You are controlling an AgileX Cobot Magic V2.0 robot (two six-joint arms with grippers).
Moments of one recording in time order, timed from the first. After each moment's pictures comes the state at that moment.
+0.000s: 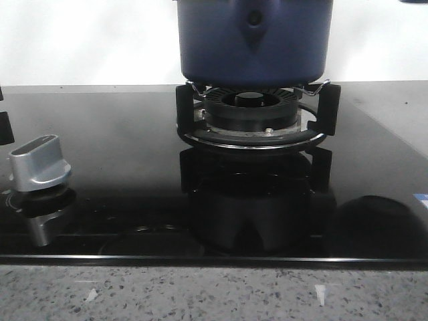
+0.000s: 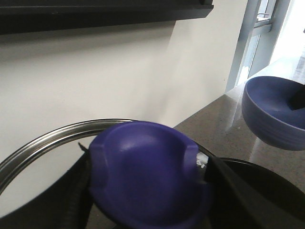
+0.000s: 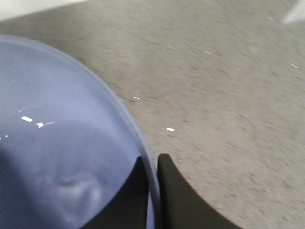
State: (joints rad) left arm -0.08 1.61 -1.51 -1.48 0.87 1.44; right arm -0.09 1.57 -1.78 0.00 1.21 0.13
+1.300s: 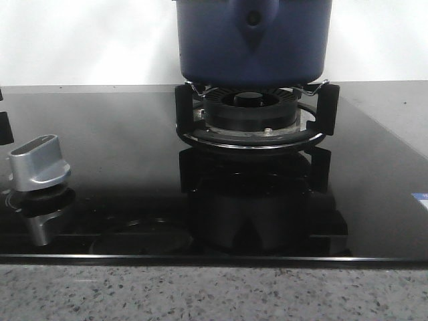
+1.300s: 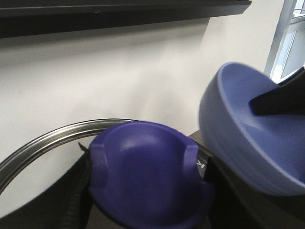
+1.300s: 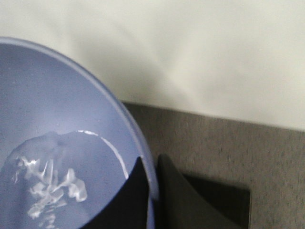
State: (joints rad) left arm -0.08 1.61 -1.51 -1.45 0.76 1.44; right arm 0.25 1.64 -1.72 0.06 0.63 0.05
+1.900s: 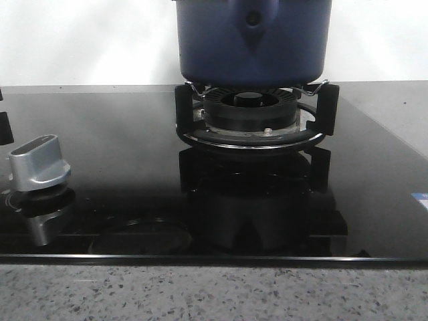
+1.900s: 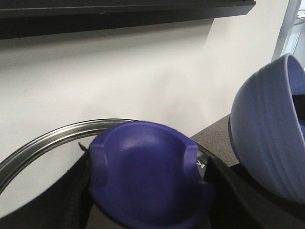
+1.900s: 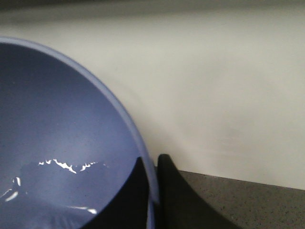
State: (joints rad) left arm -0.08 1.61 -1.51 -1.45 0.75 1.44; right arm 0.25 1.46 -1.22 0.06 -0.05 0.03
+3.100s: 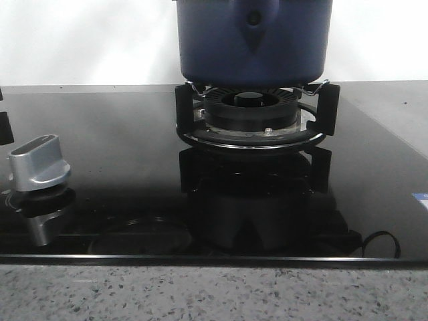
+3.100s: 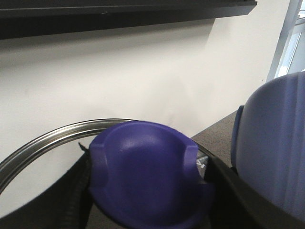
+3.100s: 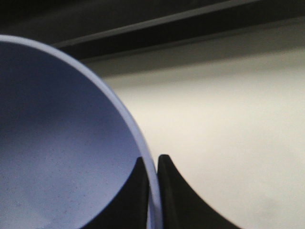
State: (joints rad) left arm -0.08 1.61 -1.51 -1.45 0.75 1.44; right arm 0.31 1.58 -0.94 0.06 -0.88 0.03
